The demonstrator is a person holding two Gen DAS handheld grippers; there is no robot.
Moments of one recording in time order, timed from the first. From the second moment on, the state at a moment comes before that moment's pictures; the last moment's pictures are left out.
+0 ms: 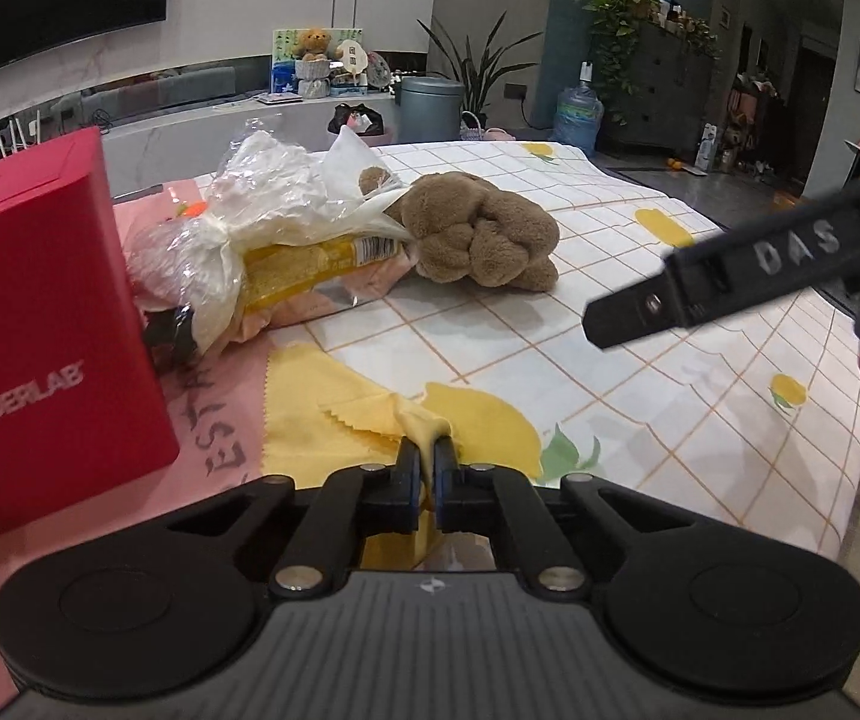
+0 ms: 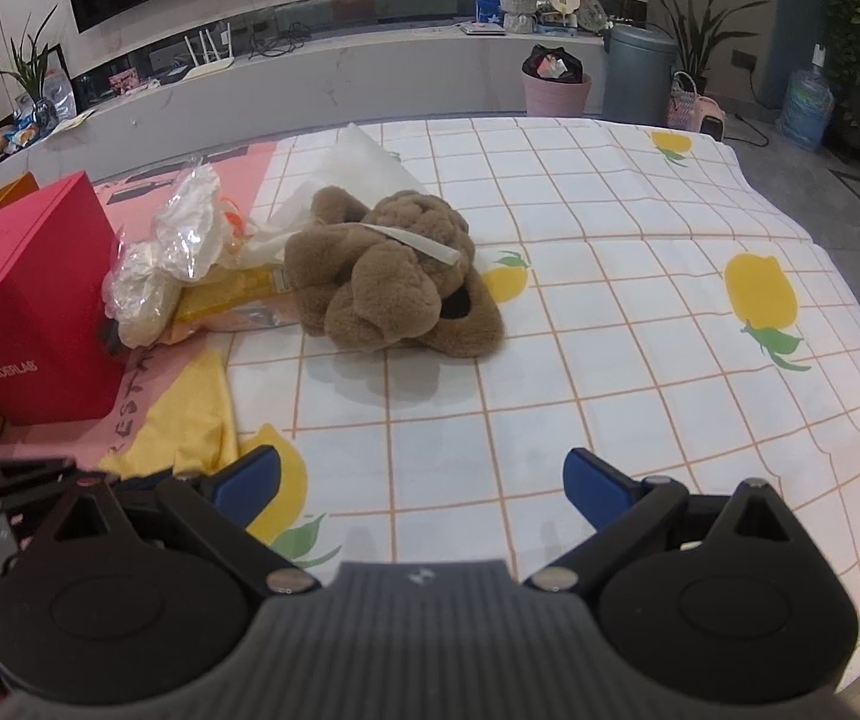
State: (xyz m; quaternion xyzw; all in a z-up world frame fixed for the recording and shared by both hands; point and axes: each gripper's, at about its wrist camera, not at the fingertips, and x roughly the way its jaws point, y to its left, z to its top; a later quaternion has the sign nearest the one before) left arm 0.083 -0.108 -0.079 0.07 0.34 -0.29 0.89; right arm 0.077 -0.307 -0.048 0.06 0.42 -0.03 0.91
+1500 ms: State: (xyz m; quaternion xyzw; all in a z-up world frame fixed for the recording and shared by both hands) left arm 0.054 -0.048 -0.047 0.01 0.33 -0.24 0.91; right arm 0.081 -0.264 0.003 -0.03 0.41 0.03 0.91
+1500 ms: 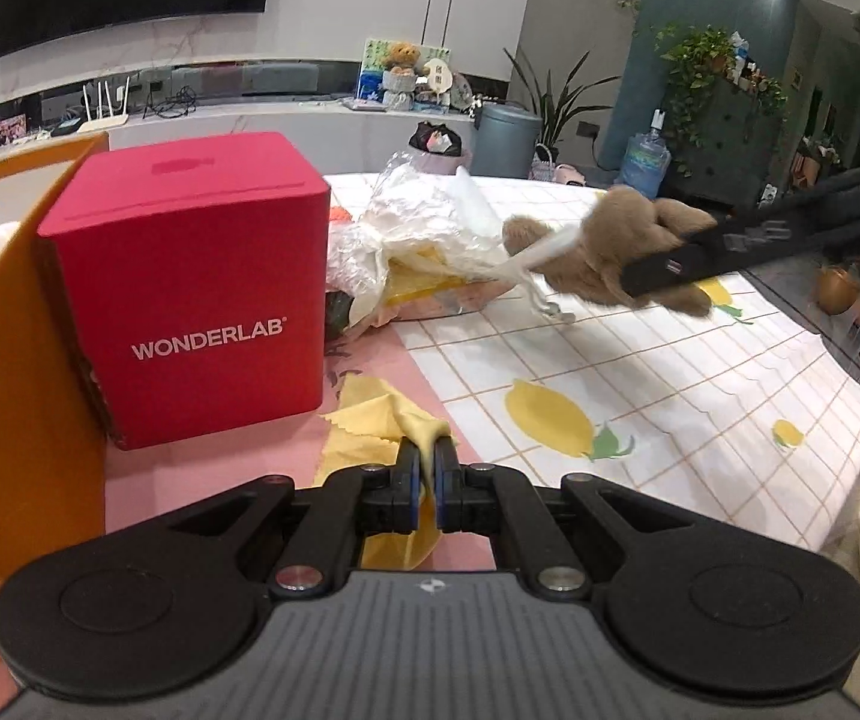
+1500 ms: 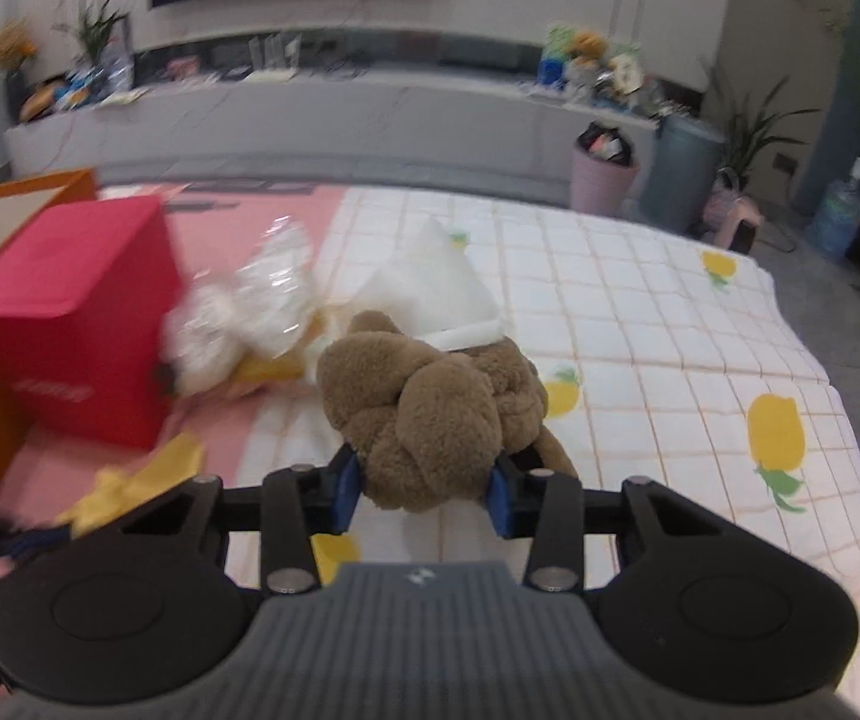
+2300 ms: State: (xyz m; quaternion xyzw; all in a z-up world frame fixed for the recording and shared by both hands) left arm 0.044 -0.051 -0.060 0.03 0.34 -0.26 0.90; right arm 0.033 -0.304 -0.021 0.12 0.50 0.03 0.86
